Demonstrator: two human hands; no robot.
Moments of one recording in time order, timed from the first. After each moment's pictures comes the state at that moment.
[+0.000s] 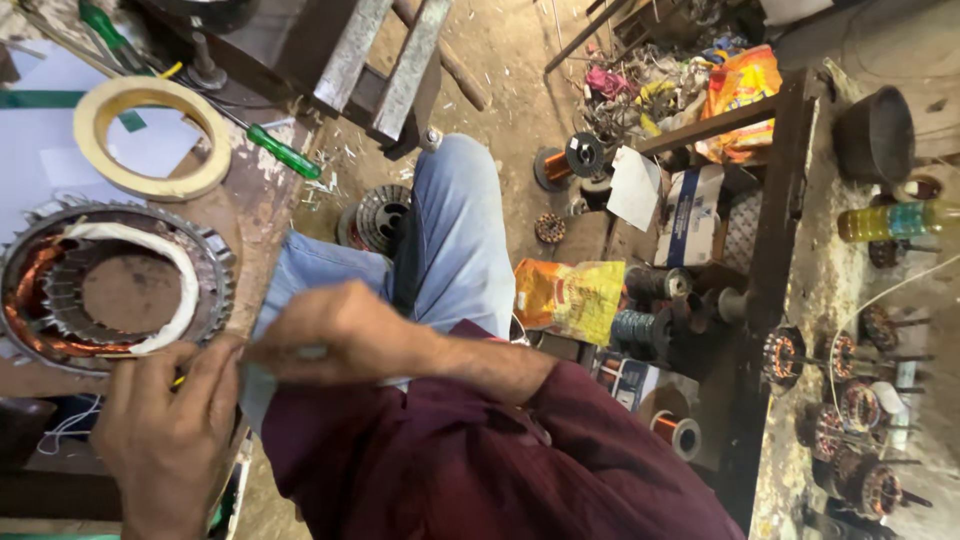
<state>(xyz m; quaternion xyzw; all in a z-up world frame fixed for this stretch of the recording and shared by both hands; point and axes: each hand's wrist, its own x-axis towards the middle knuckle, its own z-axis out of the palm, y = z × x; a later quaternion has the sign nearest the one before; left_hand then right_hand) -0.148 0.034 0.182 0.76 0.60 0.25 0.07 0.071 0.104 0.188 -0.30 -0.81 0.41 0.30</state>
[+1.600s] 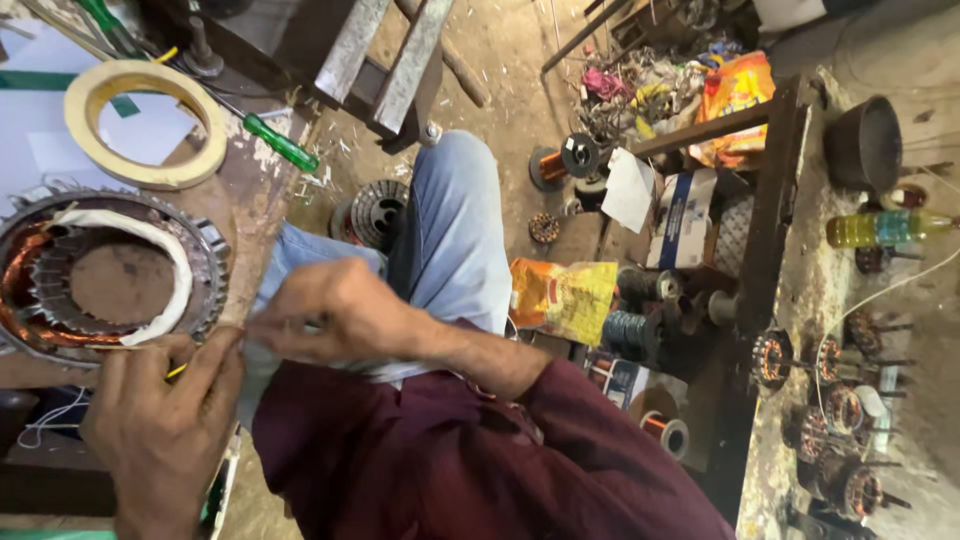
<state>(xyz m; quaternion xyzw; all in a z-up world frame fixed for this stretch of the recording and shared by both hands) -0.144 0.036 0.181 0.76 0.59 0.25 0.04 0.071 0.108 0.183 -0.31 -0.81 0.39 0.32</state>
